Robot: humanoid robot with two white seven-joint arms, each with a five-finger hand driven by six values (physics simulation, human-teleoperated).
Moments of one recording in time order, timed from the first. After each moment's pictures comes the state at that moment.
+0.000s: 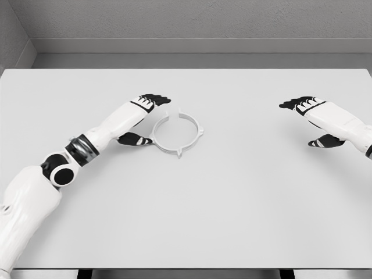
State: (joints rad) left arm -0.44 0.37 -0.48 -1.16 -0.56 -0.61 -0.02; right arm -0.22 -0.55 -0.07 -1.47 0.61 -0.61 0.56
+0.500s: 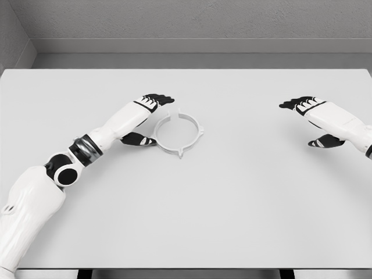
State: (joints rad) left arm -0.44 0.35 -0.48 -1.16 -0.56 -0.61 -0.02; right arm -0.22 -0.55 -0.07 -1.47 0.61 -0.61 0.56
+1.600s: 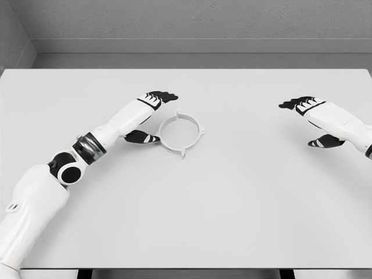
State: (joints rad) left arm -0.44 0.33 -0.48 -1.17 -0.56 -0.61 -0.02; right arm -0.22 -0.55 -0.07 -1.47 0.61 -0.61 0.56
